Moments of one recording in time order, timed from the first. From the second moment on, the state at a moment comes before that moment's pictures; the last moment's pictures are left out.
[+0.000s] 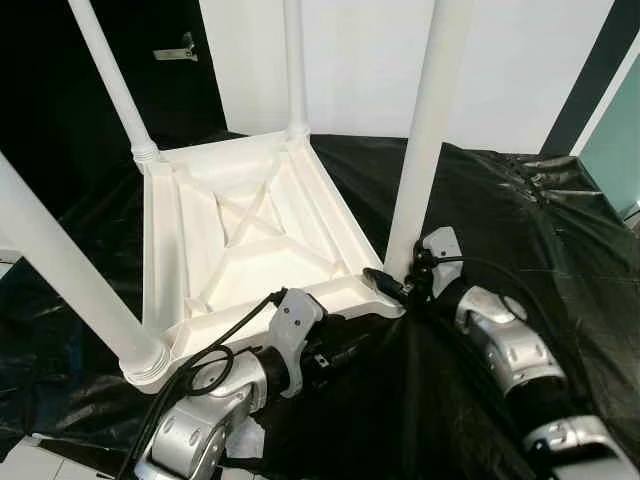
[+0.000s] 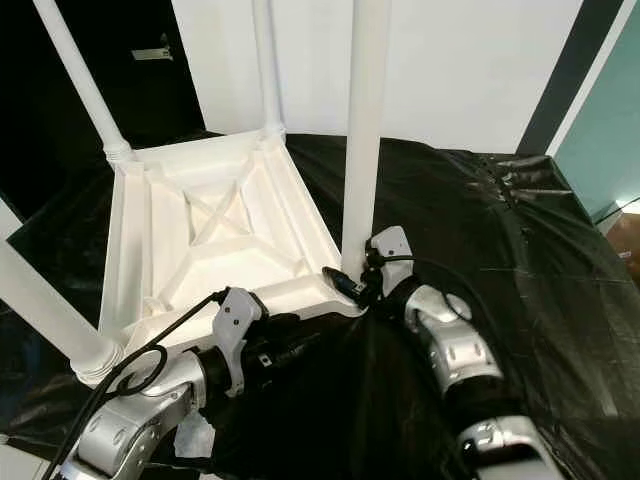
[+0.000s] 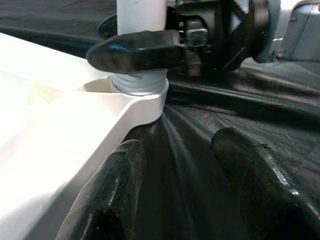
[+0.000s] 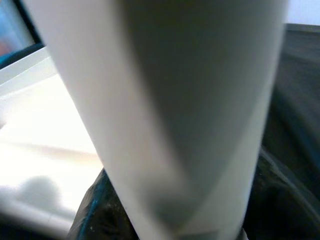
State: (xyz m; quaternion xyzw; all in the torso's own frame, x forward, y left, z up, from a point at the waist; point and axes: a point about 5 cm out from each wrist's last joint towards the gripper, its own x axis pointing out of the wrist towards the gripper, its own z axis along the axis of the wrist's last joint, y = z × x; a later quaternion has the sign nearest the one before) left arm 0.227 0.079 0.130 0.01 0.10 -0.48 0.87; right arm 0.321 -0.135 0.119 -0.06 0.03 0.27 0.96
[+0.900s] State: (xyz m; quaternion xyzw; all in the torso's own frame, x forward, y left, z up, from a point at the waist) left arm 0.228 0.081 0.131 0.01 0.10 -0.48 0.87; right arm 0.295 -0.102 0.130 -0.02 -0.01 0.03 1.00
